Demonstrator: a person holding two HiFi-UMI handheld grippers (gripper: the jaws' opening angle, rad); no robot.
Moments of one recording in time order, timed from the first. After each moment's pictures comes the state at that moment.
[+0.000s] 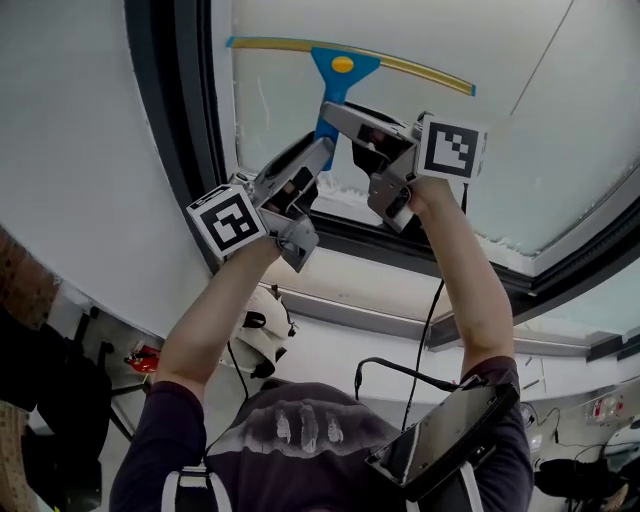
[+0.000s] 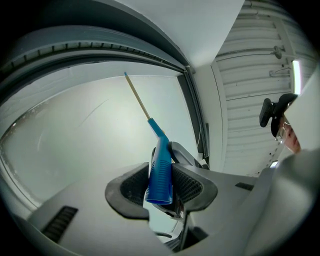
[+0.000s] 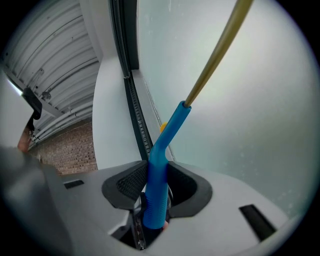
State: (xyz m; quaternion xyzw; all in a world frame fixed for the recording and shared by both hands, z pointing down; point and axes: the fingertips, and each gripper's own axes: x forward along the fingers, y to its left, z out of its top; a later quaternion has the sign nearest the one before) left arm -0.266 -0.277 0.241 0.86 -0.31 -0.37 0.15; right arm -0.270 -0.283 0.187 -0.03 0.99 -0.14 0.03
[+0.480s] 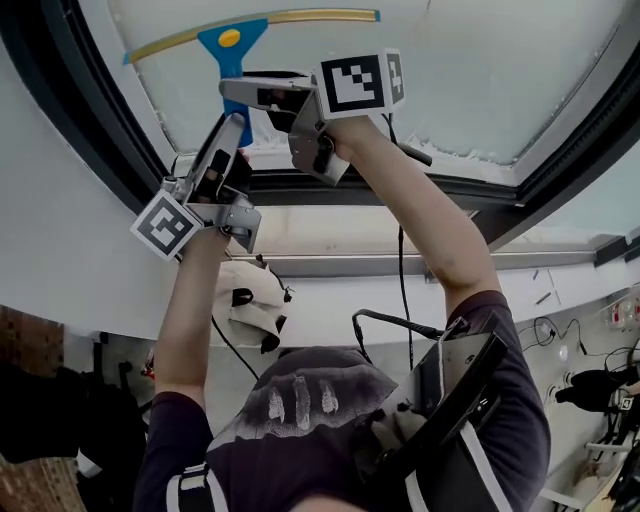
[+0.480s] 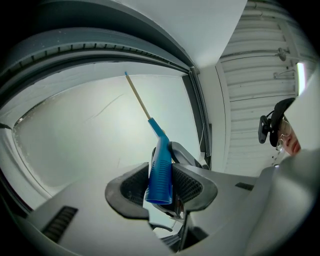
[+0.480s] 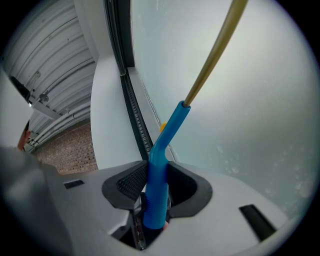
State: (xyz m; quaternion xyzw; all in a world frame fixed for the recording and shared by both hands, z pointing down) left arm -0.268 -0.282 0.247 0.85 -0.31 -0.39 0.18; right arm -0.270 -0.300 0.203 -0.05 0.98 -0.19 0.02
